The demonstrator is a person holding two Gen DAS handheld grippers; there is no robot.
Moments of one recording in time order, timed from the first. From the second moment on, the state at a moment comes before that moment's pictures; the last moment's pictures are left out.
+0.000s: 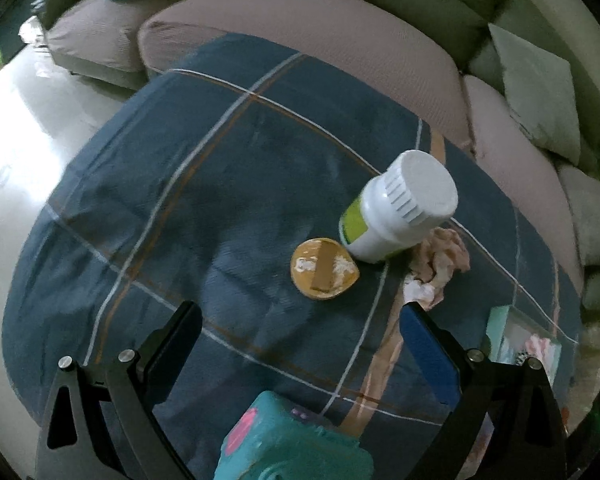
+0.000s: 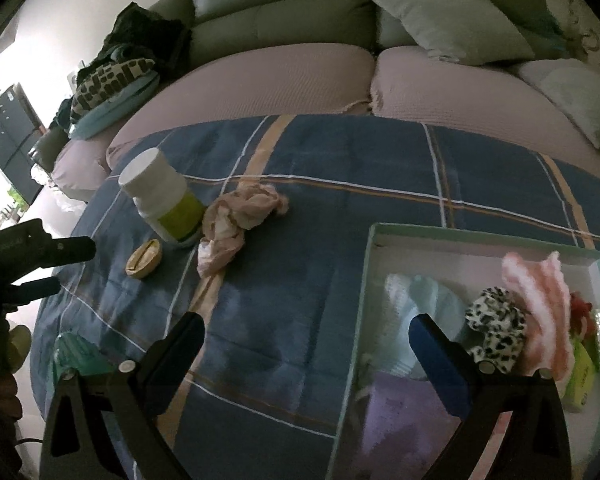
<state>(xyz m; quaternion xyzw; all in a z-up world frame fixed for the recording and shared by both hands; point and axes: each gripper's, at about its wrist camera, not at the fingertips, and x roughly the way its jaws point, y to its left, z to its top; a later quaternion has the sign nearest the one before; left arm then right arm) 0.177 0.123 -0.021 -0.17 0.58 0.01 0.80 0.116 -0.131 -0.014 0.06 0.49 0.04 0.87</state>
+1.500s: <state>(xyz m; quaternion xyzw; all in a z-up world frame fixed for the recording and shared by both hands) 0.253 0.084 -0.092 -0.05 0.66 -0.10 0.74 0.200 -0.081 -0.067 0.09 0.53 0.13 0.83</state>
